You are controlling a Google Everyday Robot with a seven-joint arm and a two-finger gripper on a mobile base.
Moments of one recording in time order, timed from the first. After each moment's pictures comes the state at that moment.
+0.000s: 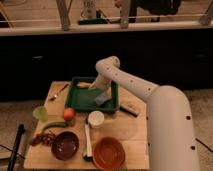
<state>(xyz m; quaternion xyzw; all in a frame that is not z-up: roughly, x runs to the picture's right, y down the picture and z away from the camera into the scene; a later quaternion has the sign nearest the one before) -0.025 0.031 0.919 -0.19 -0.25 -0.48 0.82</state>
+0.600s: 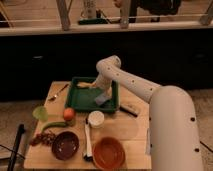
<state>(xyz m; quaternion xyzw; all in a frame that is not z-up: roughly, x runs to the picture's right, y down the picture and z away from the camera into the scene) -0.023 0.026 0.914 -0.19 -0.23 -0.46 0.84</state>
